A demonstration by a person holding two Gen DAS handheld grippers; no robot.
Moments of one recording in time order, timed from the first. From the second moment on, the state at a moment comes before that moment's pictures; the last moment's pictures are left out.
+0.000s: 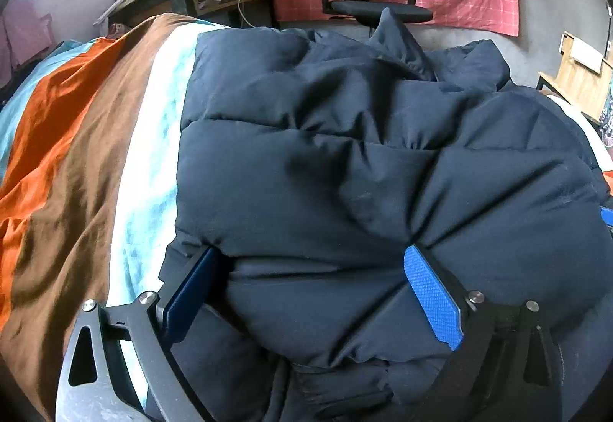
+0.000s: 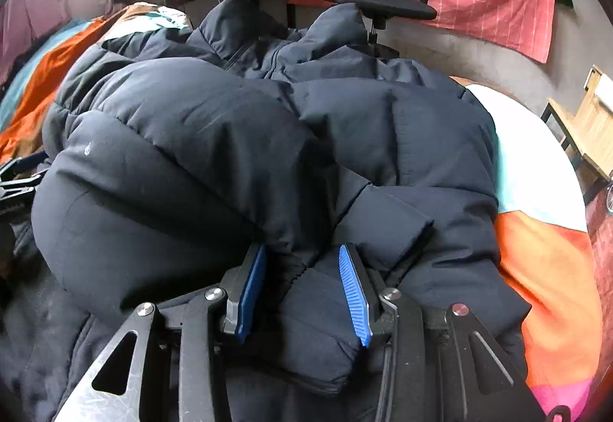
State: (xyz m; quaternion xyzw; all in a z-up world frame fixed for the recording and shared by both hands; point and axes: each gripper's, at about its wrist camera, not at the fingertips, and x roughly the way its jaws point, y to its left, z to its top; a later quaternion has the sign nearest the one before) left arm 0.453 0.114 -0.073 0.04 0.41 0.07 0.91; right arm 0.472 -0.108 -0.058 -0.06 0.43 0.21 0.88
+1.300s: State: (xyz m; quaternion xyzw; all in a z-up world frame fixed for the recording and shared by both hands) left arm 0.452 0.018 0.131 0.05 0.39 0.16 0.91; right arm 0.494 -0.162 0.110 0.04 0.37 0.26 0.89
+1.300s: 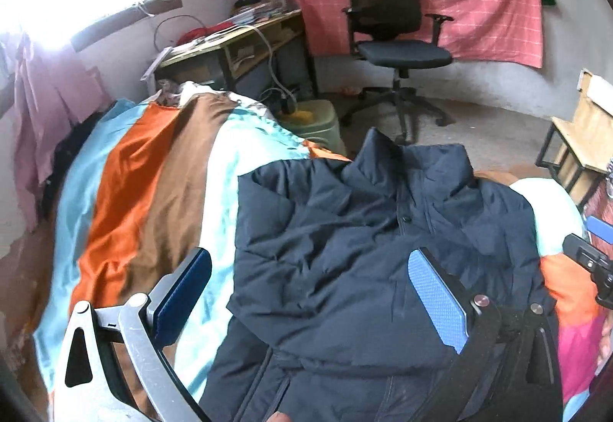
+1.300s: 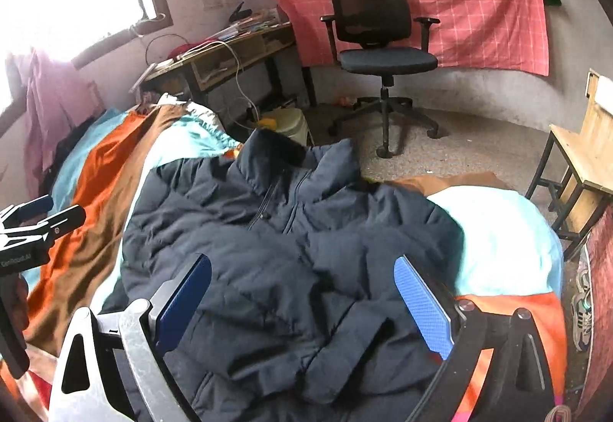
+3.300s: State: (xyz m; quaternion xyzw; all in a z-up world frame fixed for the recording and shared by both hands) left arm 0.562 0.104 0.115 -0.05 0.27 -0.11 0.96; right arm 0.569 -0.112 0.100 0.09 0.29 0.21 0.93
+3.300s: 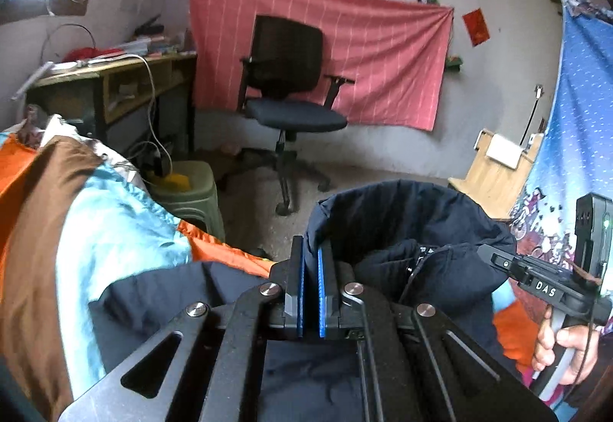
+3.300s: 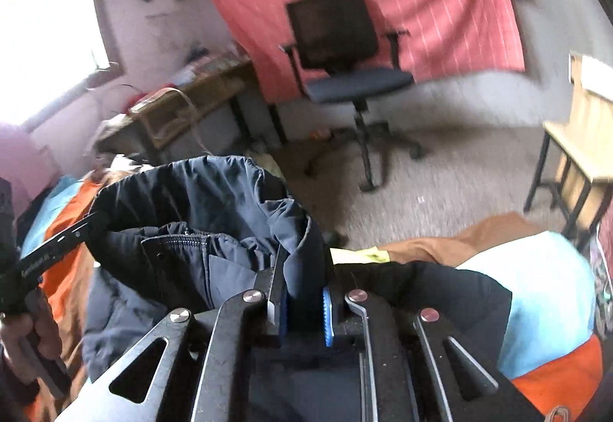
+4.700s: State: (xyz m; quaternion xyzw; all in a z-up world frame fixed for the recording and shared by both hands) left arm 0.435 0.093 -0.007 -0.03 0.32 -0.10 0.94; right arm 0.521 -0.081 0.119 0.07 0.31 0.27 0.91
